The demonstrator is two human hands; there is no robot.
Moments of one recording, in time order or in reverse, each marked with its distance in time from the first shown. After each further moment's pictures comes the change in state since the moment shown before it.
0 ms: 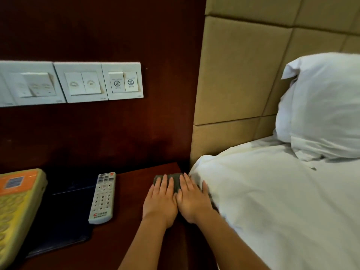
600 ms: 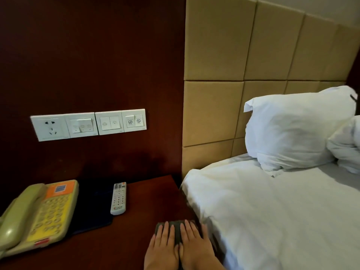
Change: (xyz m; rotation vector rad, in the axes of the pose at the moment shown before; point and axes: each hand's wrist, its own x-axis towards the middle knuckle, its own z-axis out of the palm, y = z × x) left_hand -0.171 0.048 0.004 -0.051 0.089 0.012; right_hand -0.173 -0.013 0.006 -0.130 0.117 -0.061
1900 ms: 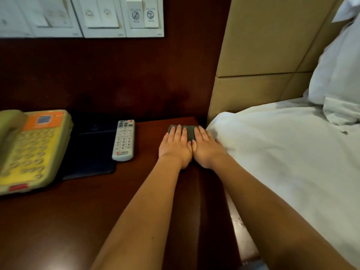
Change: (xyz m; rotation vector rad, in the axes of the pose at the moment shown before) left_hand 0.171 -0.054 0.005 0.003 -0.133 -0.074; right_hand 0.175 0.019 0.015 0.187 -0.154 0.044
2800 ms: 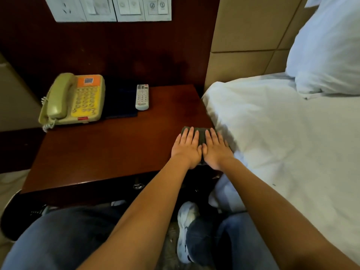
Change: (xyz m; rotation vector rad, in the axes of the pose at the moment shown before) left_hand -0.192 0.056 0.028 0.020 -0.139 0.050; right_hand -0.207 0.009 0.028 -0.034 -0.099 0.056
